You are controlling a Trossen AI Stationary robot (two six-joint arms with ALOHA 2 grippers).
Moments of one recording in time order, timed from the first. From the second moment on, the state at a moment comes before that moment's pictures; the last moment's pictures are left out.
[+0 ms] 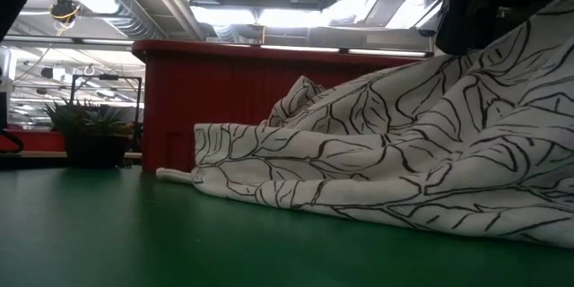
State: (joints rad) left arm -0.38 2.35 1.77 0.39 -0.19 -0.59; right arm 0.23 1.24 1.09 -1.47 0.56 0.07
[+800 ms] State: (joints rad) left arm -0.36 2.32 1.77 0.38 -0.22 -0.11; right arm 0.36 1.24 1.29 -1.34 0.13 0.36
